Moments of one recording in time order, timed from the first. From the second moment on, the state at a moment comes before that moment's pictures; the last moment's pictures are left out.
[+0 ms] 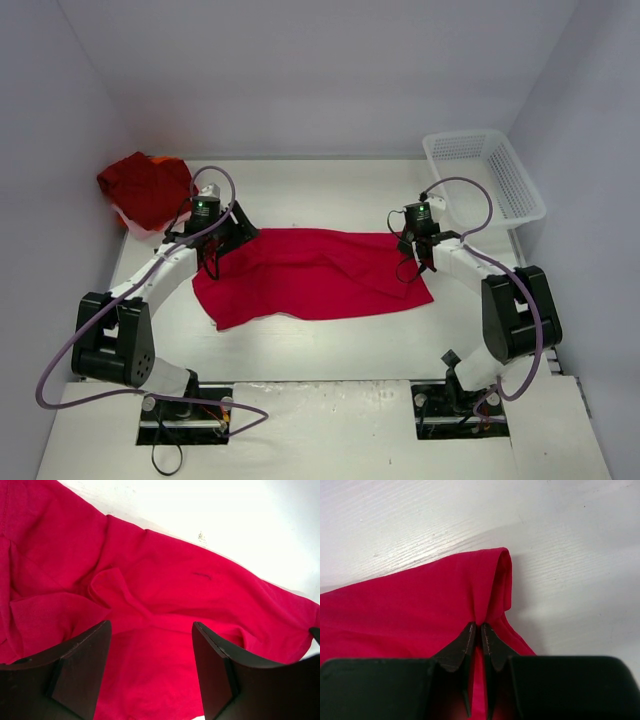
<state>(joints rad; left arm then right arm) -0.20 1.44 0.94 -0.21 0.11 -0.67 0.27 1.58 0.87 -0.14 0.26 0.54</state>
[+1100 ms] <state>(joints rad) -0.20 1.44 0.92 -0.21 0.11 -0.67 0.26 1.59 0.87 -0.15 0.28 0.52</state>
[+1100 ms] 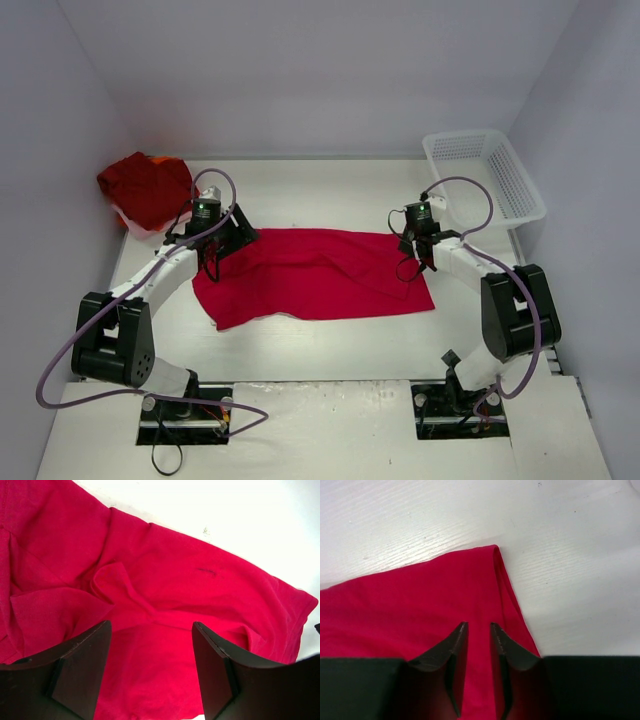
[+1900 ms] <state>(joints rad) -0.19 1.44 0.90 -0.20 0.11 -0.67 0.26 1.60 0.78 -0.14 0.28 0.53</state>
